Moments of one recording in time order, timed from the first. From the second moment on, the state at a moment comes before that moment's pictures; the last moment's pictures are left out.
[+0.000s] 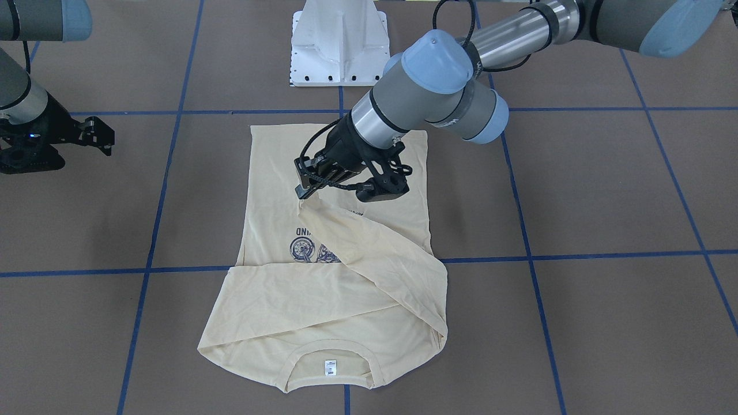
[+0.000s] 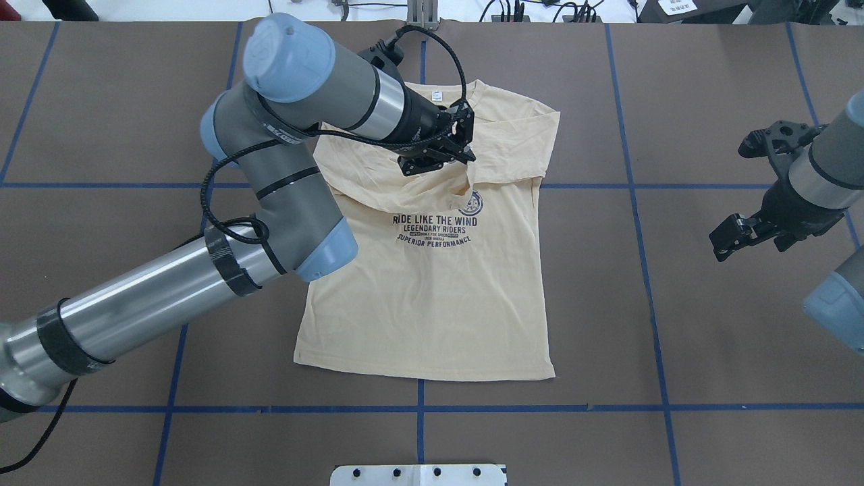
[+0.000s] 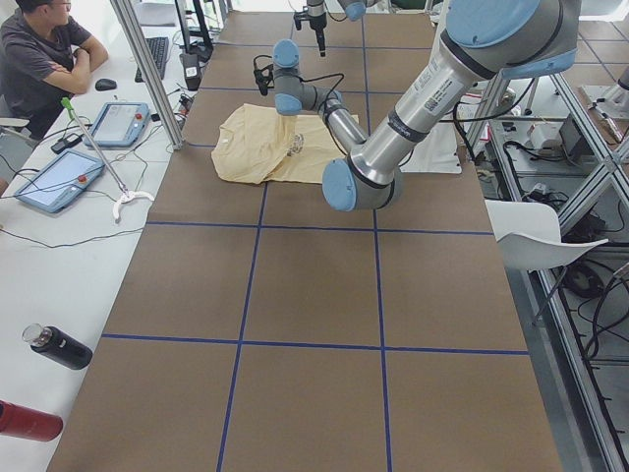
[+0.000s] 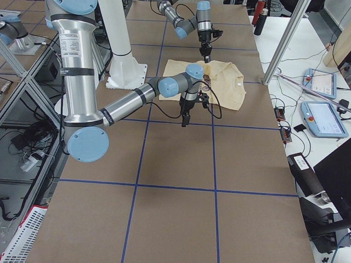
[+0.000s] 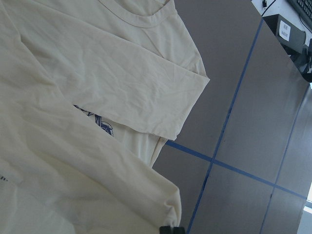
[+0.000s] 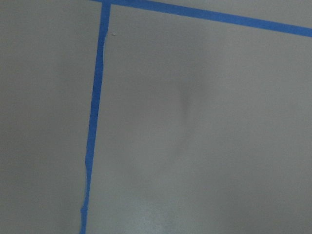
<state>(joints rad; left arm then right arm) -0.66 -2.48 -1.31 -2.37 -2.06 -1.86 0.94 -1.51 2.03 -1.75 2.19 0.56</state>
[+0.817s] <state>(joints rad) -0.51 -2.54 -1.11 -2.52 -1.86 -1.87 0.94 -1.50 2.01 -1.75 2.19 0.56</state>
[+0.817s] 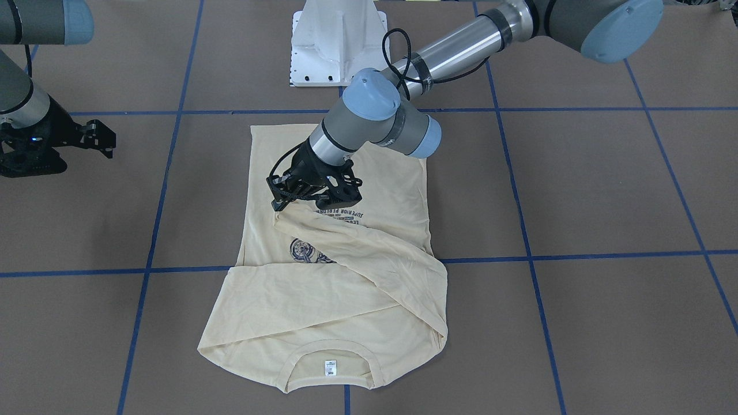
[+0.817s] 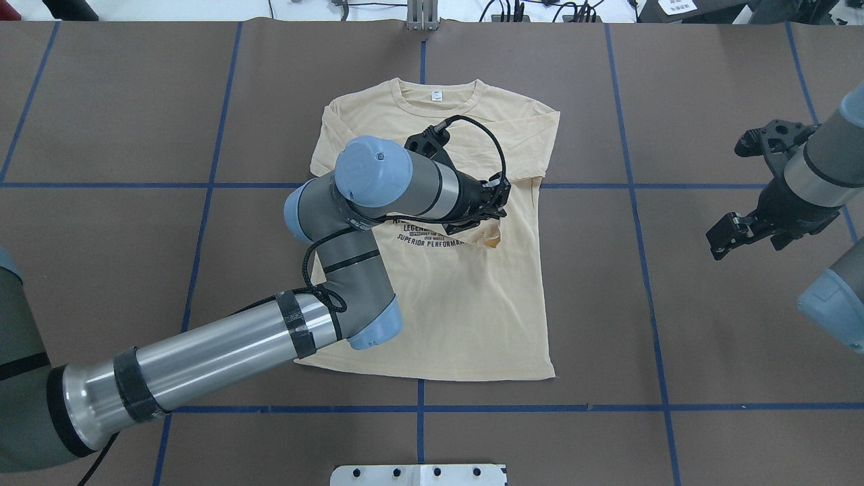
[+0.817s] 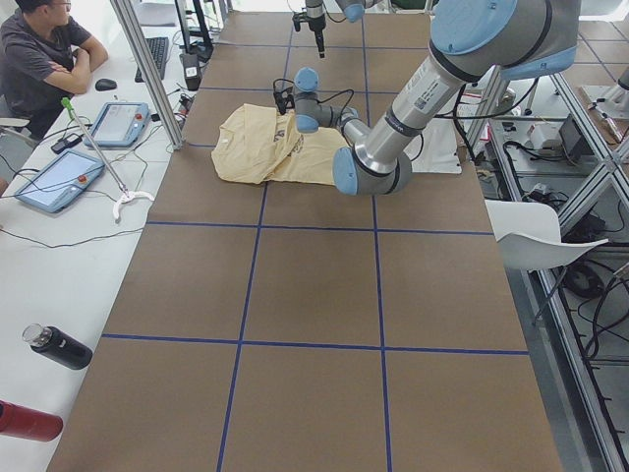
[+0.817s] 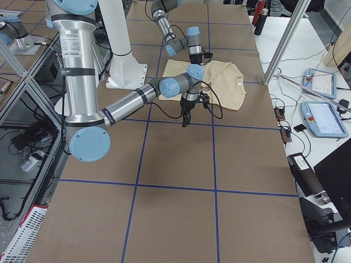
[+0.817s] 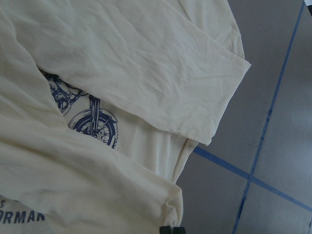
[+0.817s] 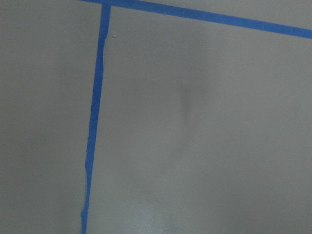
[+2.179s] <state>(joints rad) -0.59 -2.22 -1.61 -2.28 -1.90 -1.78 0.75 -1.42 2.01 -1.38 2.17 1.01</state>
